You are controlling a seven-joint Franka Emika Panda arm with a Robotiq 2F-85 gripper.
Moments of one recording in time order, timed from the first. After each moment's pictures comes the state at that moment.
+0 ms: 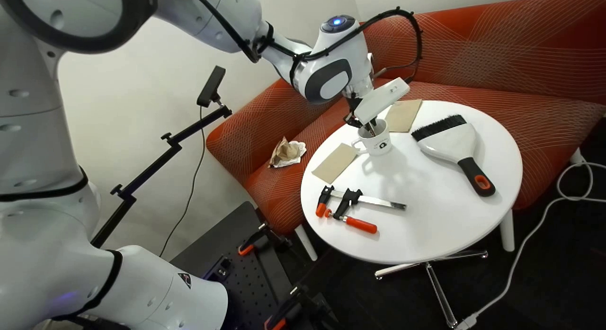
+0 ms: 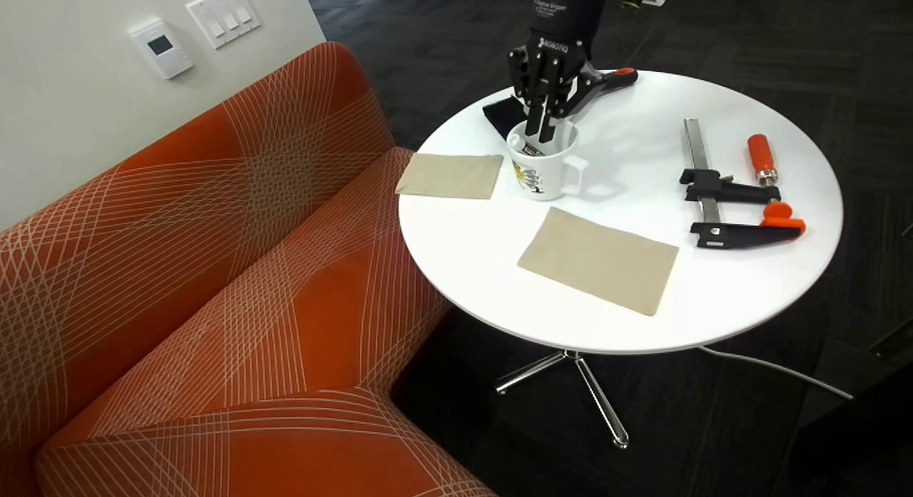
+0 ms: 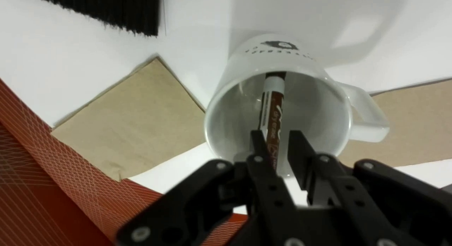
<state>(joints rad) -0.08 0.69 0.27 -1.94 0.25 2.78 -1.54</state>
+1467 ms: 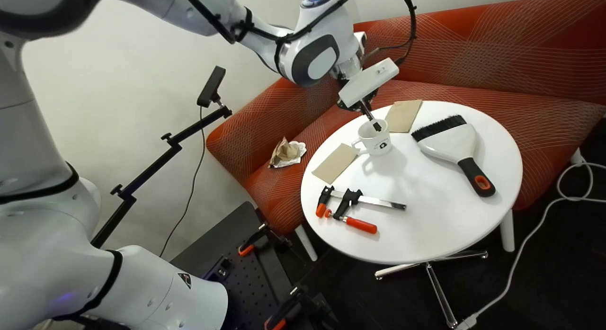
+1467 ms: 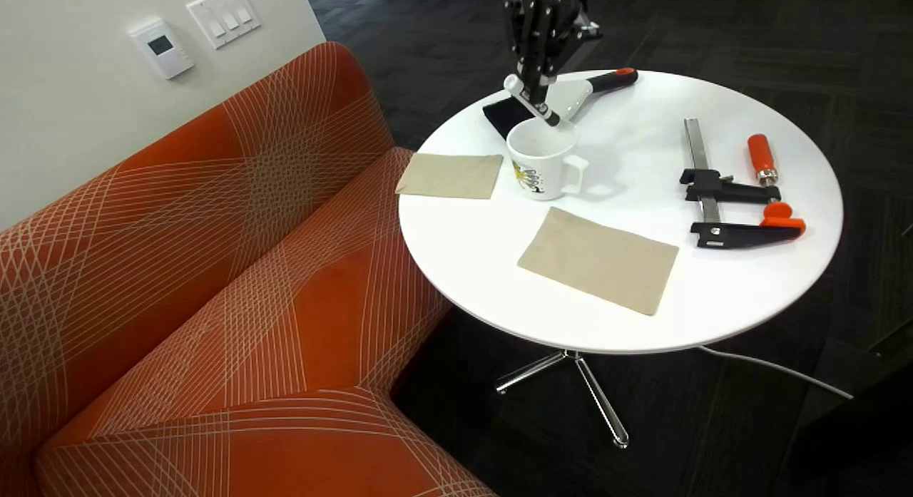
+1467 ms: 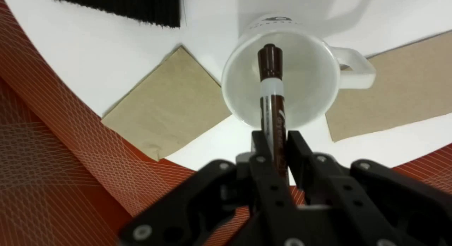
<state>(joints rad) -0.08 0.56 0.28 -2.01 0.18 2.77 -1.32</state>
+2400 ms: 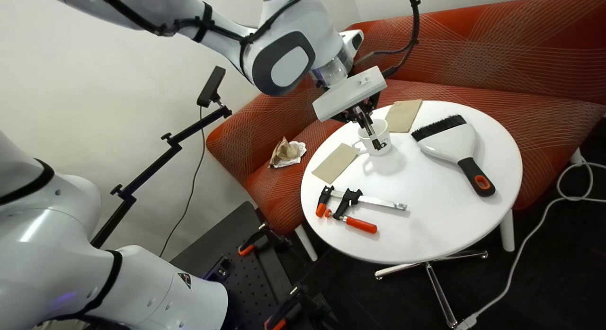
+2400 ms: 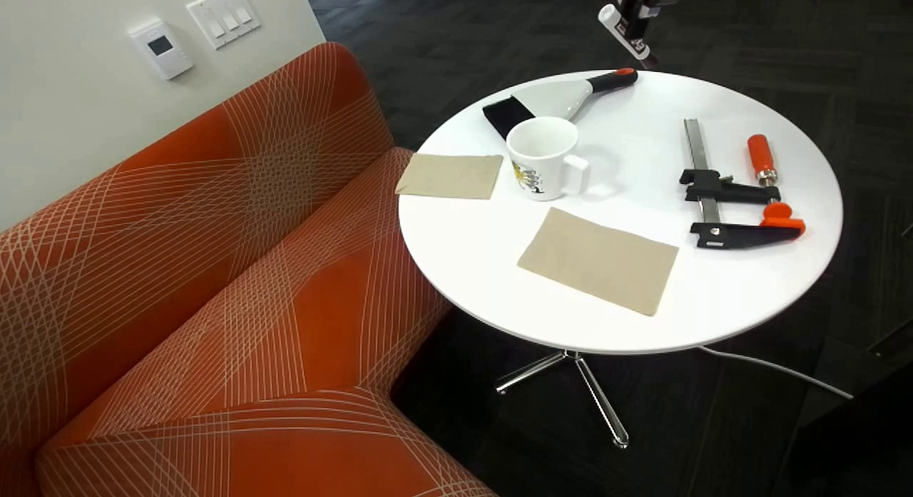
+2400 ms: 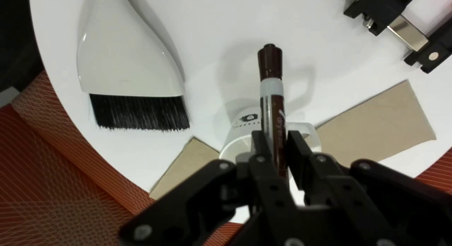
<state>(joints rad) -0.09 0.27 0.16 -2.33 0.17 2.82 -1.15</state>
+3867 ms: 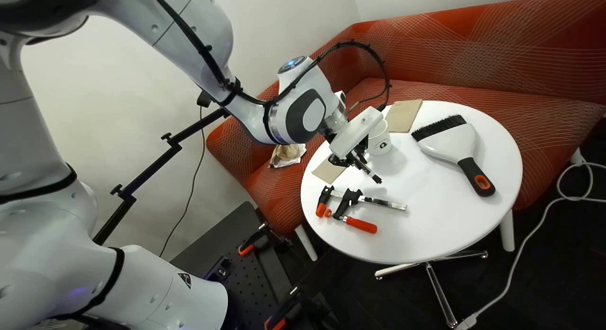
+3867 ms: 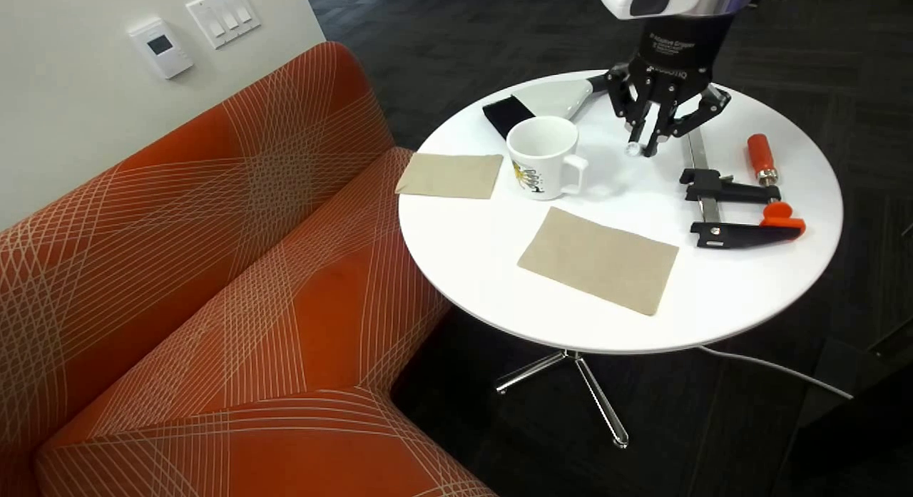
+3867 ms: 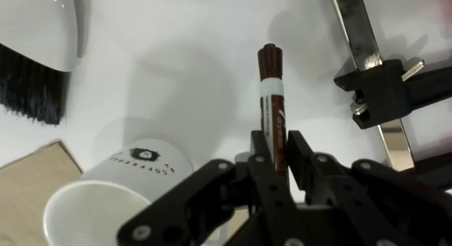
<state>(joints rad) 0.02 0.54 0.08 -2.33 -0.35 3.01 -1.13</state>
